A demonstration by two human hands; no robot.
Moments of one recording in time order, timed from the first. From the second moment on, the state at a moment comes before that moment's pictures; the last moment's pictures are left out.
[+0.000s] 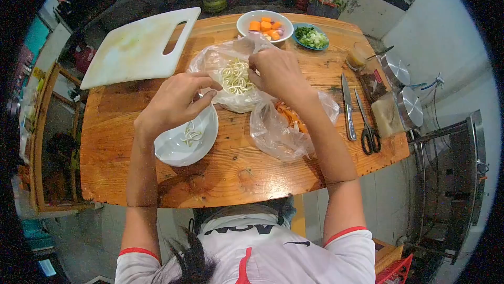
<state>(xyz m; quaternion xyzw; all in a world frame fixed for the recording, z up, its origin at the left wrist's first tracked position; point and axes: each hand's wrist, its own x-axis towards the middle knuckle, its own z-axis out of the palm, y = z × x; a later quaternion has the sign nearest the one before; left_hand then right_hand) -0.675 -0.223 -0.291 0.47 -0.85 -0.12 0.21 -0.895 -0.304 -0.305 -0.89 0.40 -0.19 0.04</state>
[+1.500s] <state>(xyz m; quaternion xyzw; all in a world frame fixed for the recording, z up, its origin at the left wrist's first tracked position) -0.683 -0.223 -0.280 0.53 -0.72 -0.21 0.39 -0.902 -0.305 -0.284 -0.85 0.36 -0.30 0.26</state>
